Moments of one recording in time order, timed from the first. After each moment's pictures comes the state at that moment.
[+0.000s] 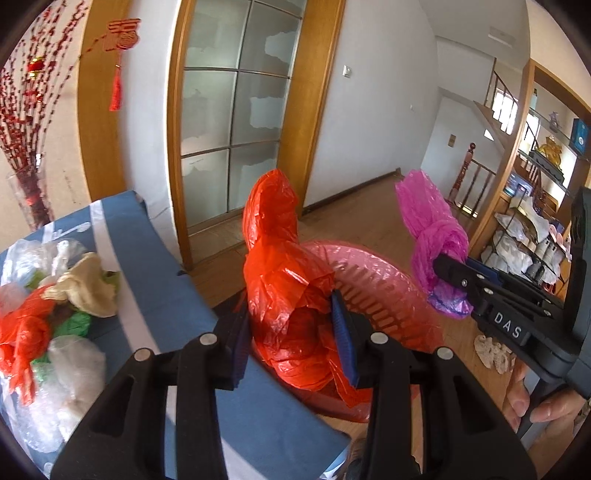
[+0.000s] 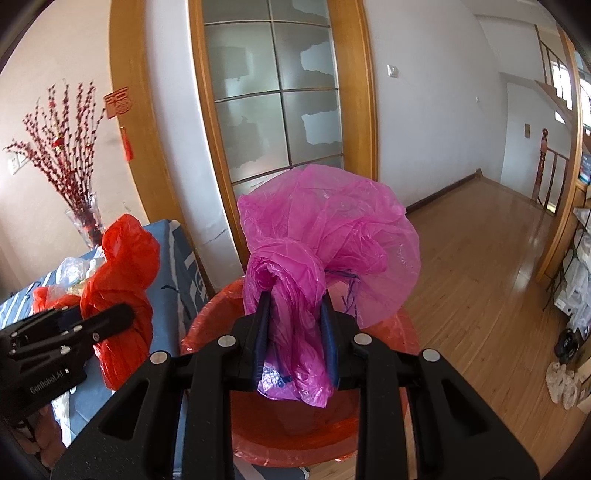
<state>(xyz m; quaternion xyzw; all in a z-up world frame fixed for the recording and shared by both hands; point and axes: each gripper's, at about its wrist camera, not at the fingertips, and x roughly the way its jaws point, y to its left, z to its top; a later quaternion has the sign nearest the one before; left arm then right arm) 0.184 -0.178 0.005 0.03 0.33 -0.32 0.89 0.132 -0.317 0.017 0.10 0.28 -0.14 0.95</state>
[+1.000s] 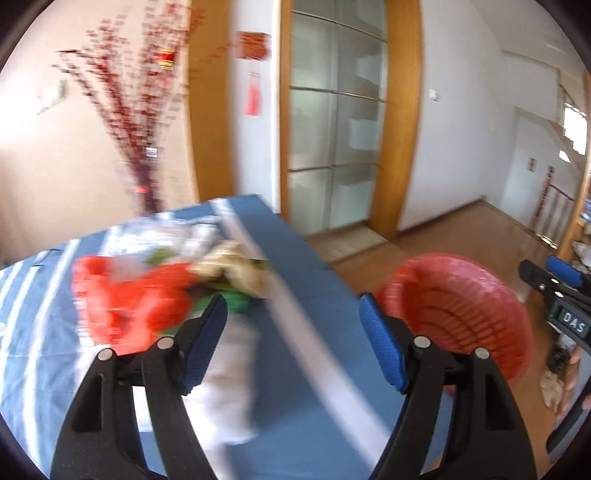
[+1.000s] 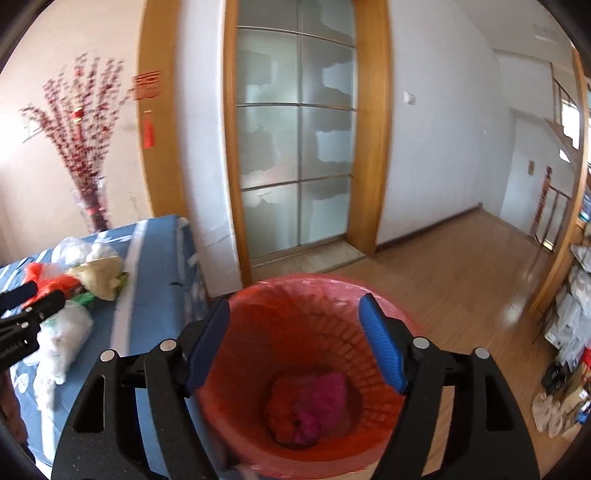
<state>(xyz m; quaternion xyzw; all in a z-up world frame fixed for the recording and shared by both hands) 0.181 -0.057 0.002 0.04 0.29 -0.12 0.95 0.146 -0.259 0.015 0.03 0.25 -0.12 0.96</state>
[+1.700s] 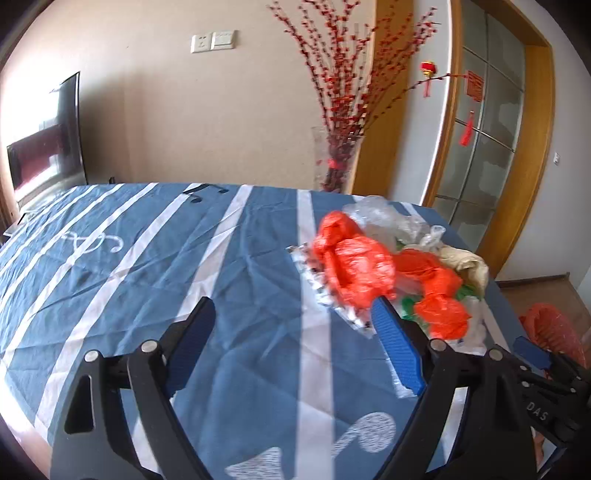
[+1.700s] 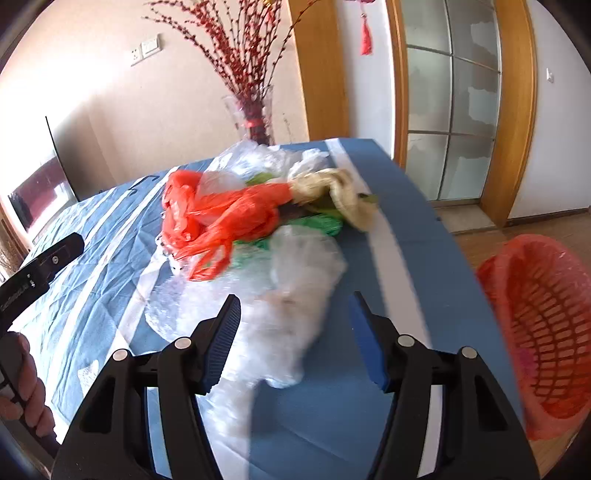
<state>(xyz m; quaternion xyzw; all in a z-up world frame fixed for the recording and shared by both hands) 0.144 0.161 -0.005 -0.07 0.30 0.10 0.95 0.213 -0.045 -0.039 0.03 0.37 0.11 0.92</state>
